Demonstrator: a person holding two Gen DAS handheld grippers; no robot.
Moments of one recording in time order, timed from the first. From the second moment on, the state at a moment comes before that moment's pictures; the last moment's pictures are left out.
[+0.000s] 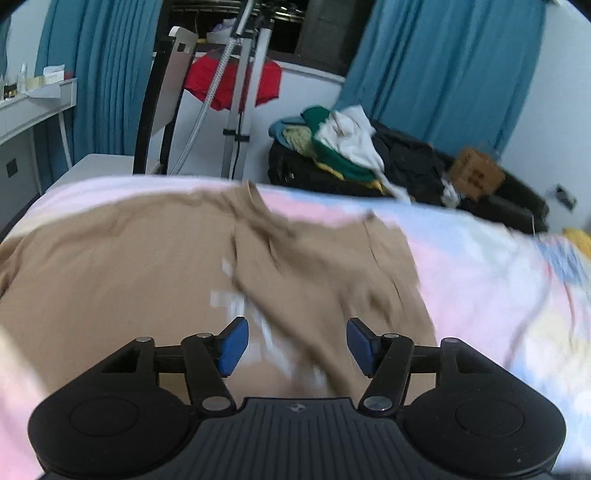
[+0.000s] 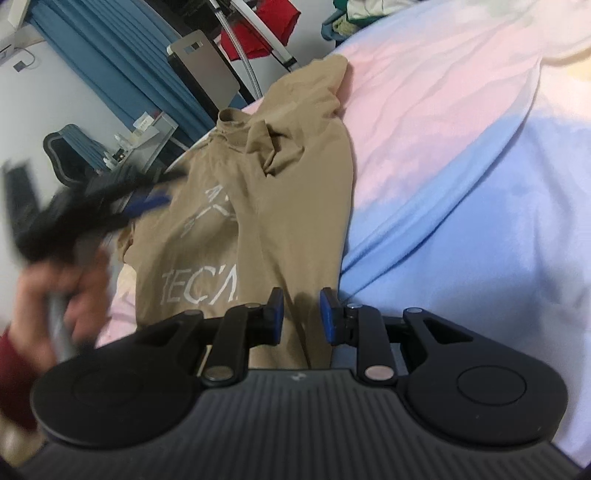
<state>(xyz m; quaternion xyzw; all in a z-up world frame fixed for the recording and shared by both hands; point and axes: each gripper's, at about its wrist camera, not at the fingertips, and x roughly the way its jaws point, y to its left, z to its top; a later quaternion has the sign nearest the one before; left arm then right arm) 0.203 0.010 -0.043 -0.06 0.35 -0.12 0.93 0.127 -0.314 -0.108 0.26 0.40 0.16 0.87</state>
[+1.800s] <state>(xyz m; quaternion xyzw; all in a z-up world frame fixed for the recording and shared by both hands) -0.032 0.049 -0.084 -0.15 0.50 -0.25 0.82 -0.025 -0.337 -0.063 0.27 0.36 0.10 0.89</state>
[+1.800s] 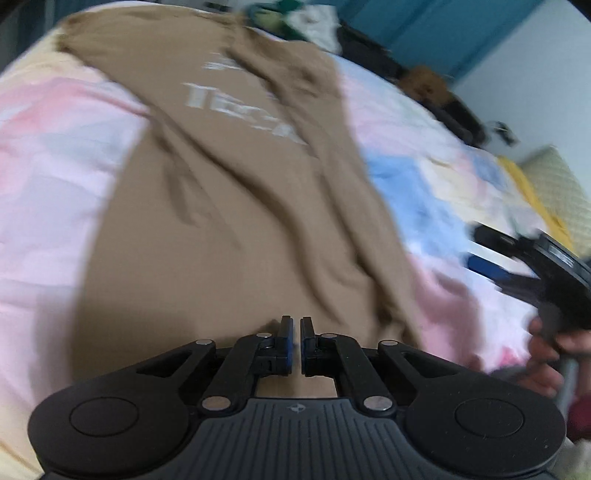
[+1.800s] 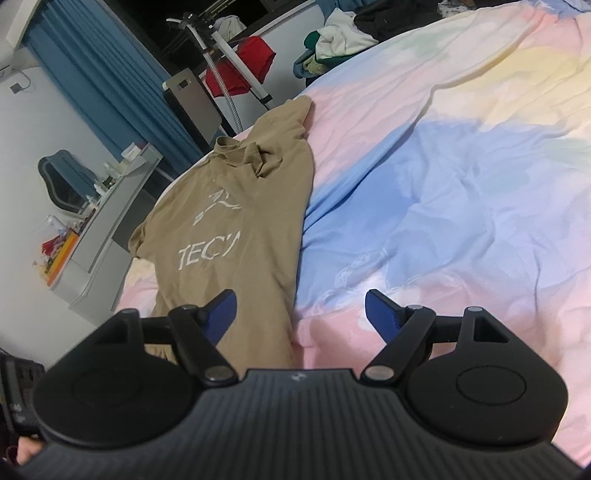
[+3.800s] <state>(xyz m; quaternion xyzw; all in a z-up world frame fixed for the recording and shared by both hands) -0.113 -0.068 -0.097 0.14 0.40 -0.27 0.87 0.209 -0.295 -0.126 0.35 0.37 0.13 0.85</state>
